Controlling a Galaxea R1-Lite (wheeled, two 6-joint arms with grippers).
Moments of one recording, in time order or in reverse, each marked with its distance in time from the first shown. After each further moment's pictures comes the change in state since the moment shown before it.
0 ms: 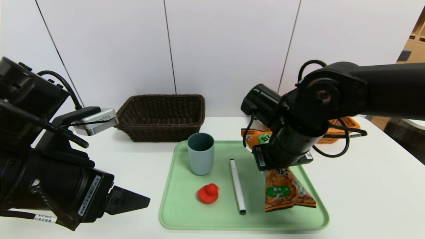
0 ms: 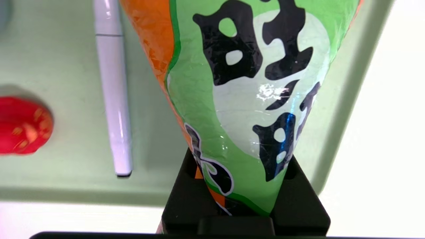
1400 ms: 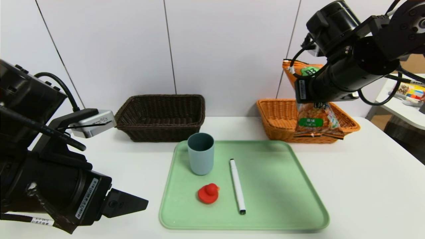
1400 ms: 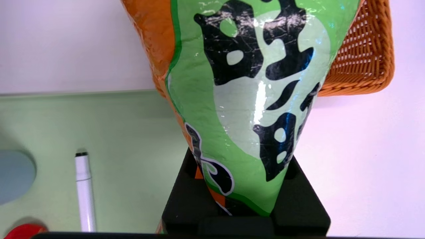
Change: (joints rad) left arm 0.000 -0.011 0.014 -0.002 0.001 -0.001; right arm -0.246 -0.107 -0.242 -0.084 -0.175 -0.191
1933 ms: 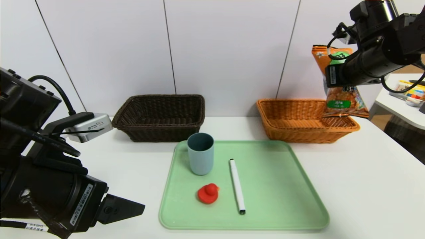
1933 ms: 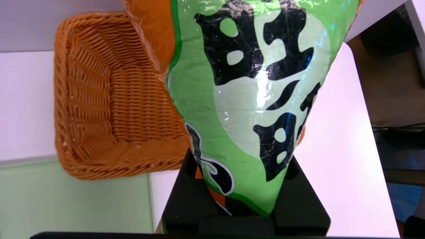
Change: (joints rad) left arm 0.000 -0.022 0.028 -0.005 0.000 0.006; right arm -0.266 0.017 0.001 -0.193 0.087 -0.243
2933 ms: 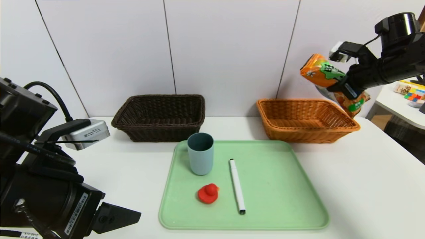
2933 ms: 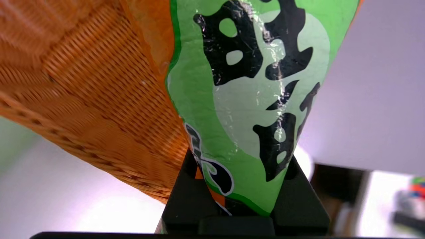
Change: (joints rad) left arm 0.001 -0.022 0.038 -0.001 -0.001 0.003; right arm -0.242 0.087 0.009 -0.132 0.537 -0.890
